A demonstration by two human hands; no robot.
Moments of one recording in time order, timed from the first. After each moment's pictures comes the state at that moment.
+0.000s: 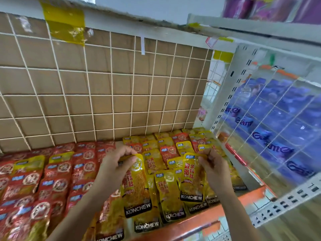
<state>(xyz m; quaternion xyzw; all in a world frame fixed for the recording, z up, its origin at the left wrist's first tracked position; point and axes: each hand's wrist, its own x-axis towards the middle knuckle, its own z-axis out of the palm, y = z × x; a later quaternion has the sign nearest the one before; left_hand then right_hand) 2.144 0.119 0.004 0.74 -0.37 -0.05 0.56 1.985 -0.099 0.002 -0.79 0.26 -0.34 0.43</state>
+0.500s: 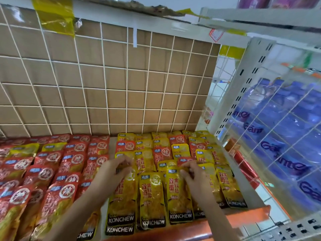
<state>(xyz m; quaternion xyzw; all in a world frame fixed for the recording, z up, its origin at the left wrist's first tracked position) 2.123 0.082 -0.031 0.84 -0.30 -0.08 0.44 1.995 -0.139 -0.049 -0.88 0.23 -0.18 0.39</state>
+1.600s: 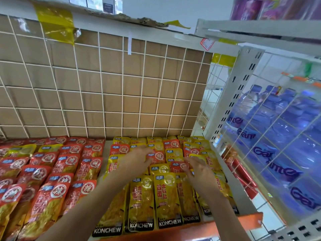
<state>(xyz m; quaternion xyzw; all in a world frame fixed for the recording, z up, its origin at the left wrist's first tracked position) 2.133 -0.010 -0.025 0.89 -0.37 -0.04 0.27 1.996 -0.187 -0.030 -0.96 0.18 -0.12 0.15</state>
